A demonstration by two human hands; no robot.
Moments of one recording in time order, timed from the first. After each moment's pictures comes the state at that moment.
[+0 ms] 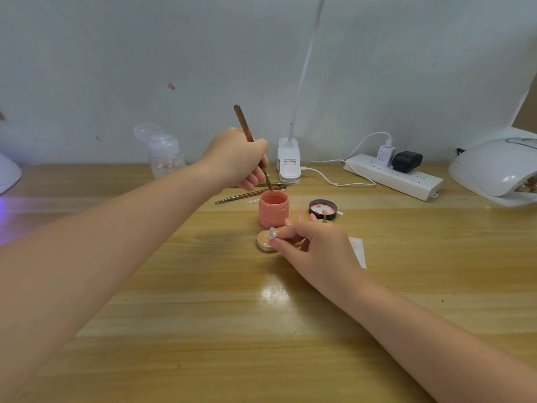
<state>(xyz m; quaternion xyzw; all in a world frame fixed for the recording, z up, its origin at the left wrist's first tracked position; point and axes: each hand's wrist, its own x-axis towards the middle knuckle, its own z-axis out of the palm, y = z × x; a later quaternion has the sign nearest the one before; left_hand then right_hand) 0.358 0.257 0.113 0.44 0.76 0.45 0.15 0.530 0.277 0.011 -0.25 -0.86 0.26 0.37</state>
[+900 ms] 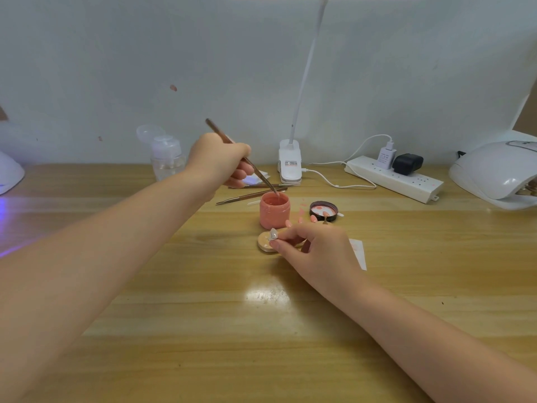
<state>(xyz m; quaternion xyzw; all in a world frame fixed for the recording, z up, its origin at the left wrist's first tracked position) 0.340 0.248 0.102 0.35 0.72 0.58 0.16 0.529 0.278 0.009 -0.24 -0.86 0.26 0.37</state>
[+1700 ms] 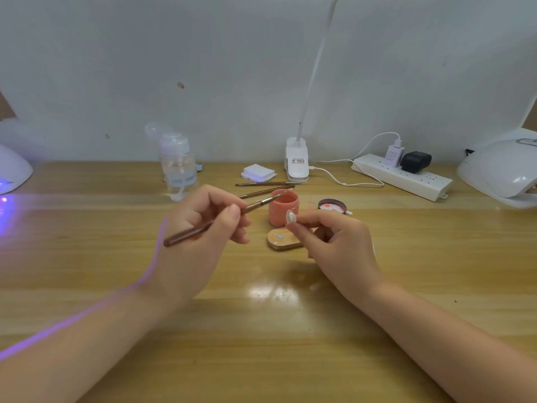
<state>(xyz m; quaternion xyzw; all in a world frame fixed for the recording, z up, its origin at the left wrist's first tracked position) 0.384 0.137 0.041 0.49 0.55 0.67 0.10 0.530 0.280 0.011 -0.21 -0.80 0.34 0.46</state>
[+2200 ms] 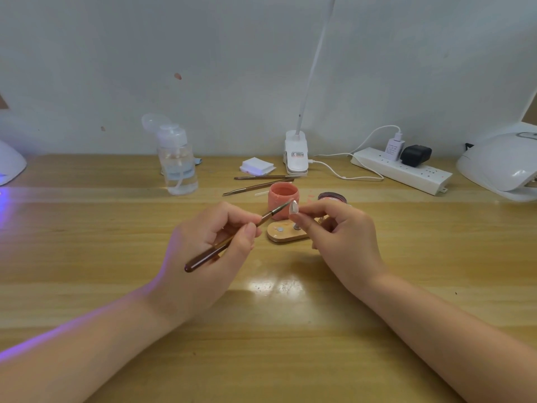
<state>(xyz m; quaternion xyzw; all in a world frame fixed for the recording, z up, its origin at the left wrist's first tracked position) 0.397 0.128 0.028 0.57 0.58 0.58 0.01 0.532 0.280 0.014 -0.22 -0.80 0.33 0.45</state>
